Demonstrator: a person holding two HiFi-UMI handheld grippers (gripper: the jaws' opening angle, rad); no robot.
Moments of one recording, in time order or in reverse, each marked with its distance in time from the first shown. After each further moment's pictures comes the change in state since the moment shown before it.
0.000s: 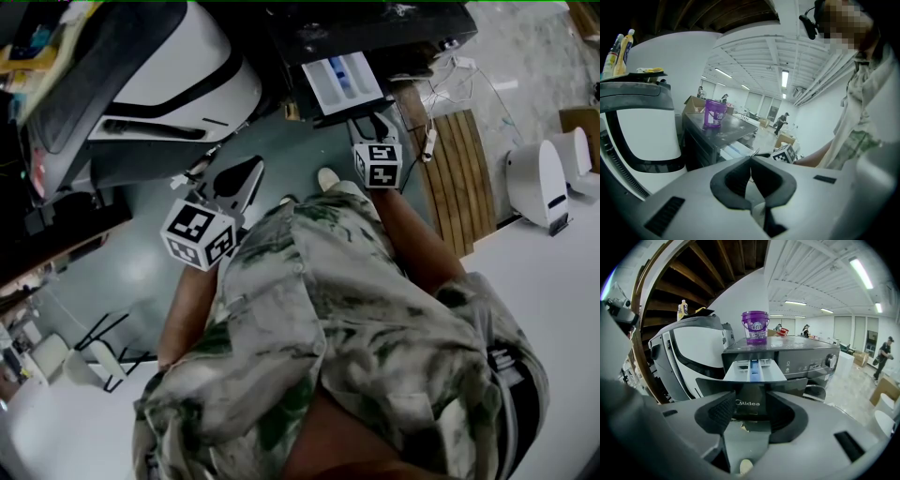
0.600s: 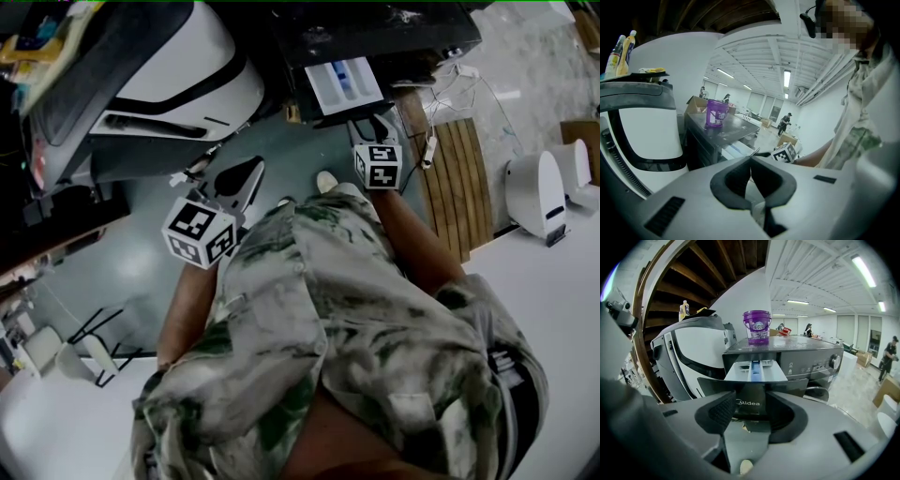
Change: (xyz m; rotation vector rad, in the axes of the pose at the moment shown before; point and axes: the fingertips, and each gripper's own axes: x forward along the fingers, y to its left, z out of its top) left arm 0.004 0.000 -0.002 -0.011 -0.003 0.027; right arm 0.007 -0.001 0.006 -0.007 -0.002 0.032
